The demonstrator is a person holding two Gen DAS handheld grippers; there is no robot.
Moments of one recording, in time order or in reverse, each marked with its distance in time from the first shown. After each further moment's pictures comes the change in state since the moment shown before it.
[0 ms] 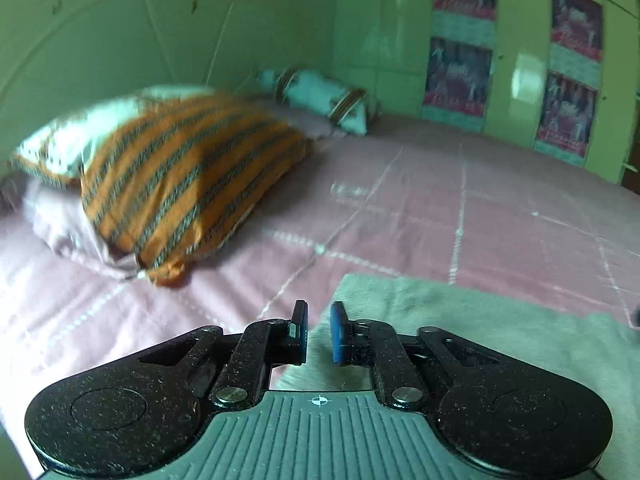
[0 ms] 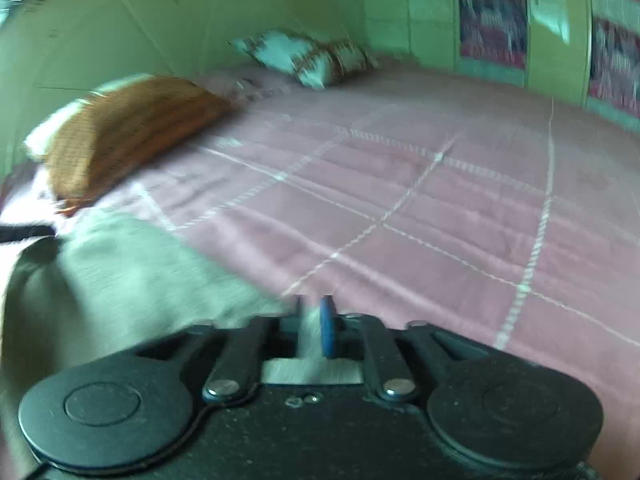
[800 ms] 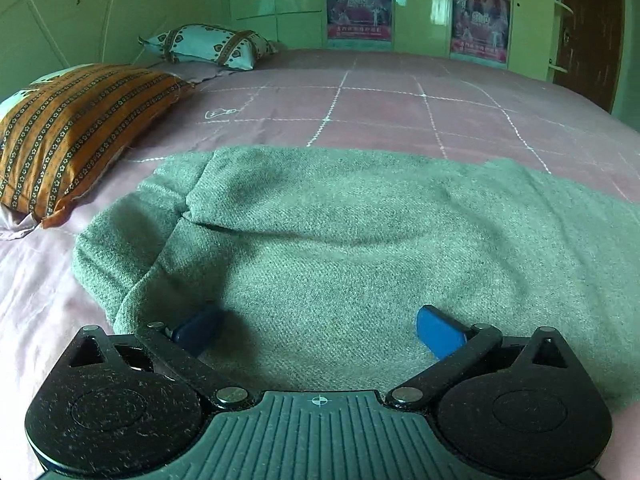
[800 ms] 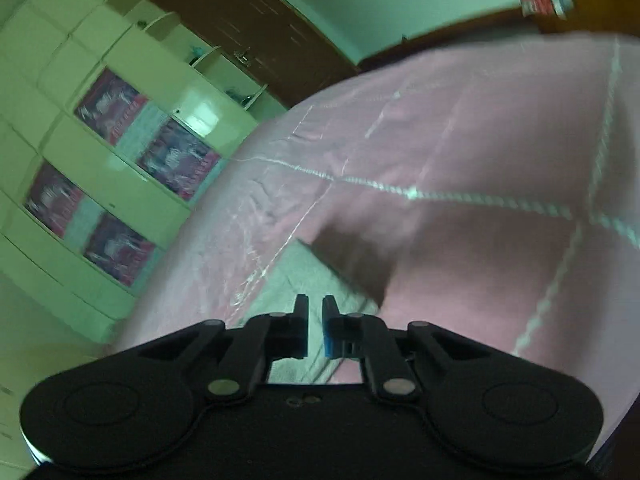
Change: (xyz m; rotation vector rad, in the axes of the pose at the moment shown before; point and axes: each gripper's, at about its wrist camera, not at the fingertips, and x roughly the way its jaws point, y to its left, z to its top) left arm -0.011 -0.090 -0.075 0.213 0.165 -0.156; right arm -0.409 -0.236 -0.311 1.264 -0.494 -0.472
